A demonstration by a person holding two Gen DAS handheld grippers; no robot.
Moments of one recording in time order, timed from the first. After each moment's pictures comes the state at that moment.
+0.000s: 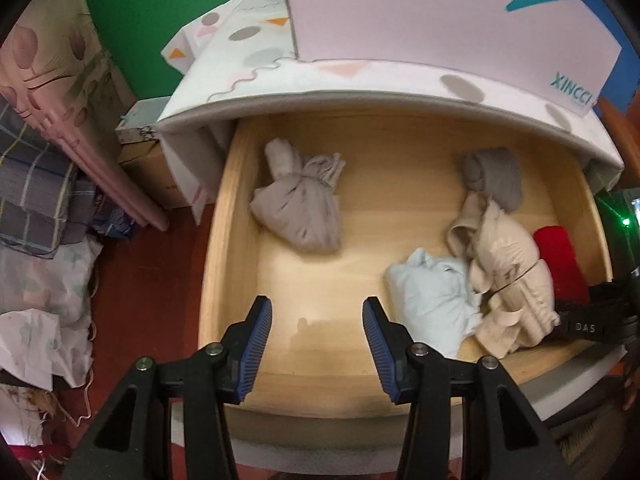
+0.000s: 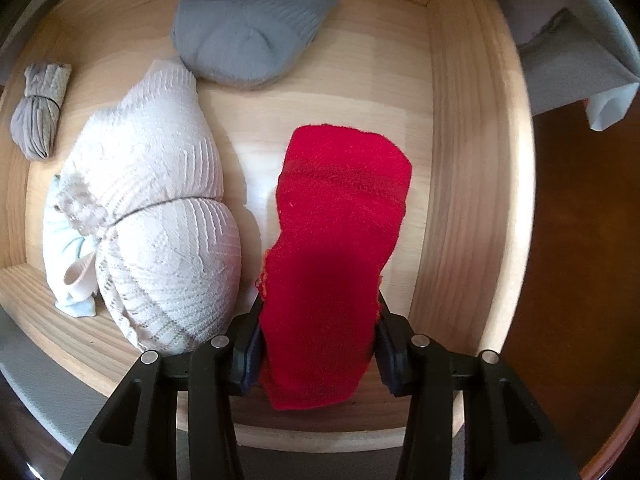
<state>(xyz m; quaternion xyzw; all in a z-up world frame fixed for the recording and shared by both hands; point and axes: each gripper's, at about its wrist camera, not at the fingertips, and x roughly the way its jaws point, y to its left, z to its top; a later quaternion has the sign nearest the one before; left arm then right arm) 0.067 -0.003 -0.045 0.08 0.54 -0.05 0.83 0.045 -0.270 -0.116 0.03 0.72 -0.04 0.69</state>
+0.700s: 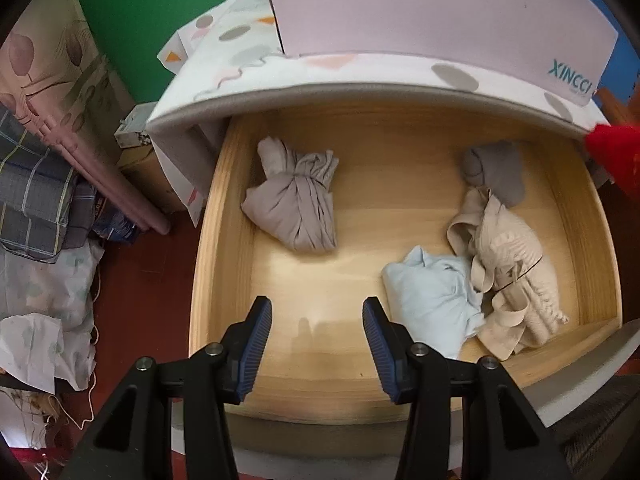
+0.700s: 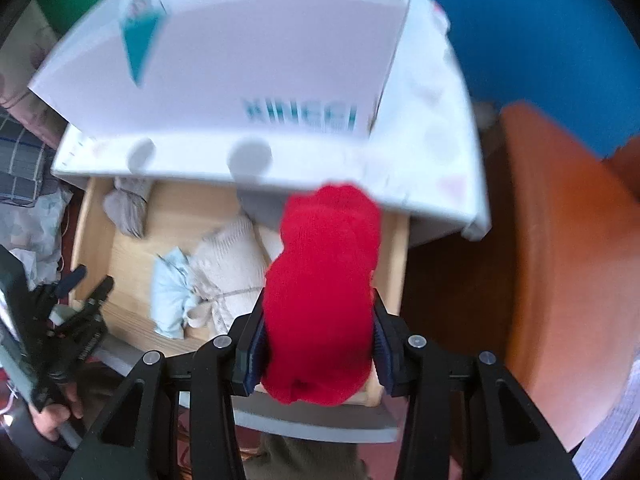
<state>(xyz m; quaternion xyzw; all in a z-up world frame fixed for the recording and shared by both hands) 0.068 -0.010 -0.054 0.09 0.54 -0.04 0.83 0.051 -0.299 0.055 0.02 0.62 -0.01 0.79</state>
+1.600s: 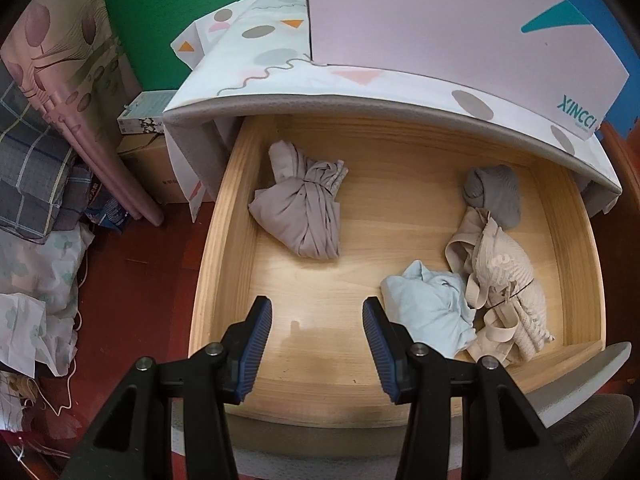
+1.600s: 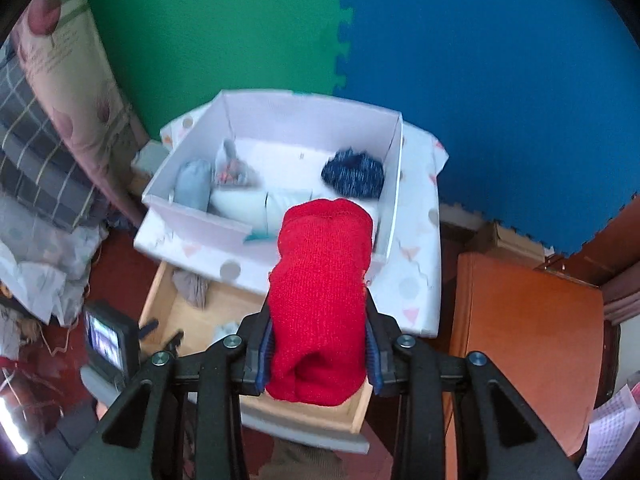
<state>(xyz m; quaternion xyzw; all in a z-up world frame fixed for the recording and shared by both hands) 0.072 0.005 -0.050 0.05 0.54 -0.04 0.84 0.087 -0.280 0.213 -0.01 0.51 0.01 0.86</state>
